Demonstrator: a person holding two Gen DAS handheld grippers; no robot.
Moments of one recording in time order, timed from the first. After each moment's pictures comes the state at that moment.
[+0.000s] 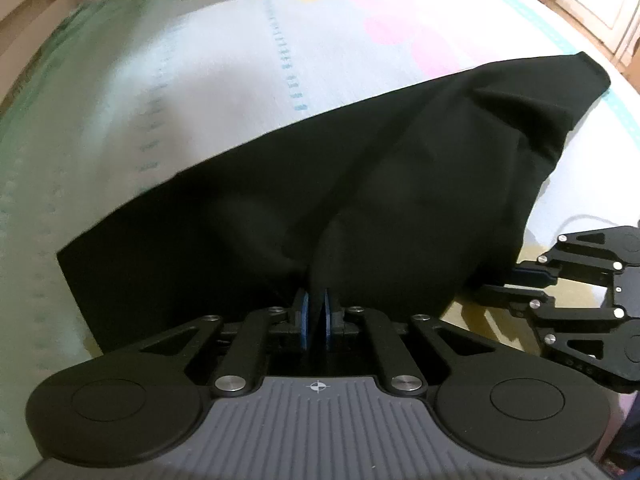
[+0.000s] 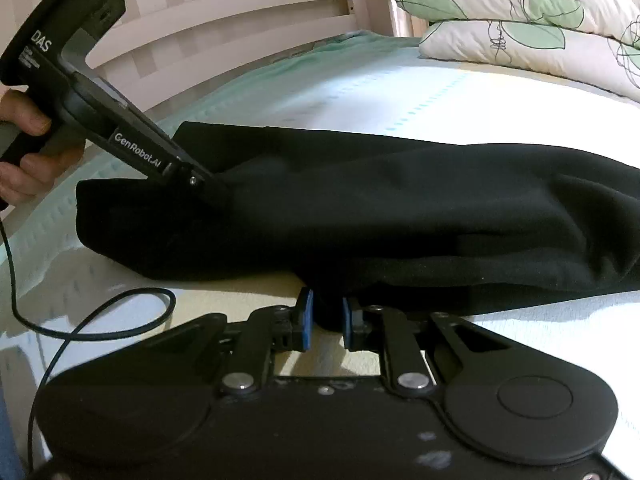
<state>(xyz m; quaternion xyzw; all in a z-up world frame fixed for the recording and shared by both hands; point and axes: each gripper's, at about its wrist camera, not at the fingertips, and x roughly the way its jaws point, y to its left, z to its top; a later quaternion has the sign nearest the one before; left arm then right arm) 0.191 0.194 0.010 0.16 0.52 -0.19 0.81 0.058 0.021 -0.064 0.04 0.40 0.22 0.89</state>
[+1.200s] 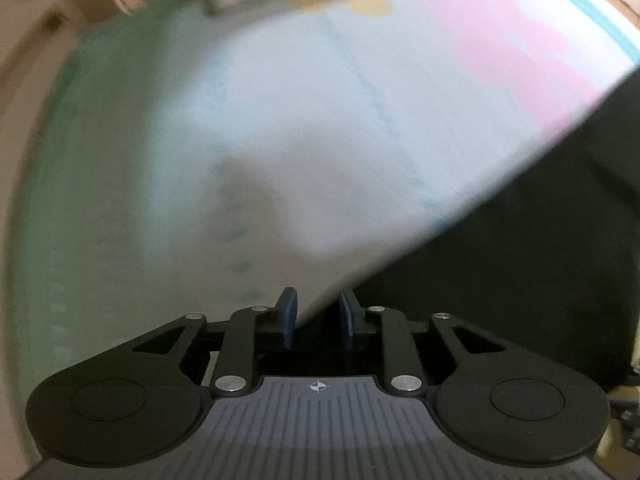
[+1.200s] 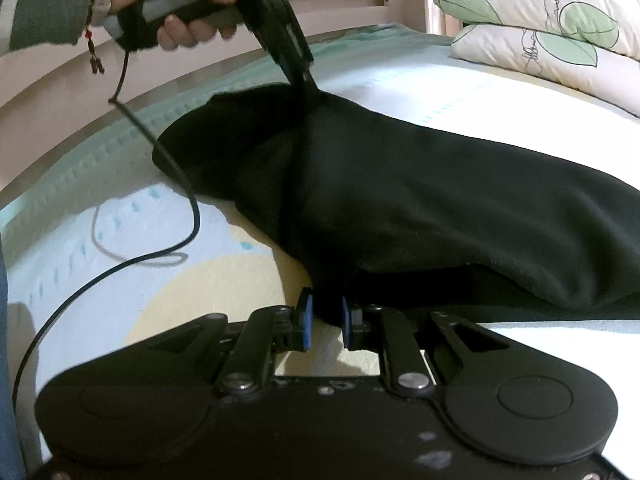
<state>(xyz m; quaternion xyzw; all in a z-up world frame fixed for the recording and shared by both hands) 0.326 0.206 0.033 0.26 0.52 -0.14 0.80 0.072 0.023 -0.066 0.00 0.41 0.26 0.87</state>
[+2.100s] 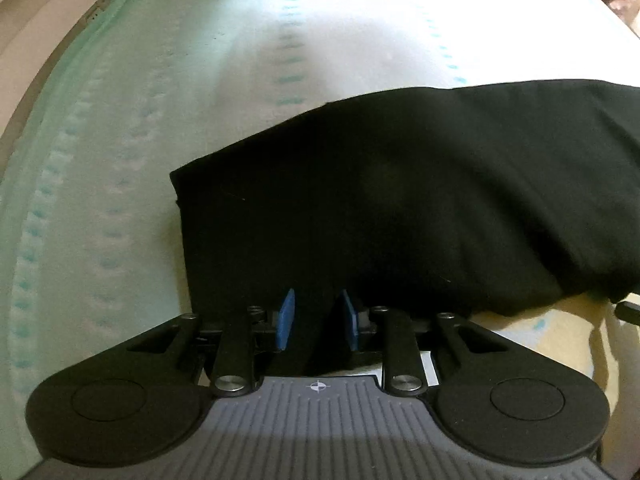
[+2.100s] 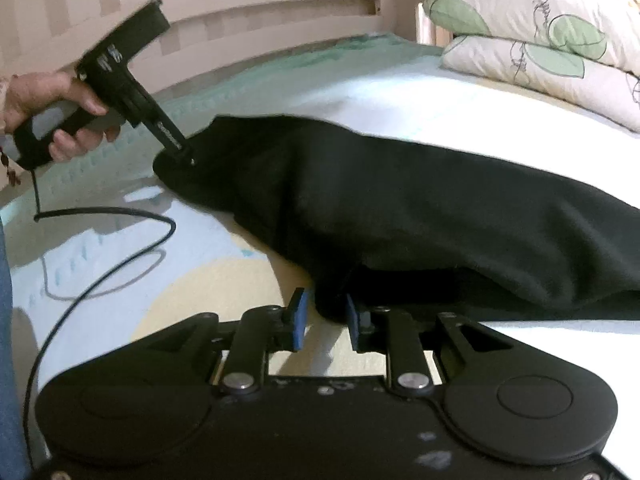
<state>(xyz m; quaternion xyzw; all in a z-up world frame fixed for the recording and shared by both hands) 0.247 0.274 -0.020 0.13 0.57 -0.10 0.81 0.065 0.024 -0.057 -0.01 0.39 0.24 0.89</state>
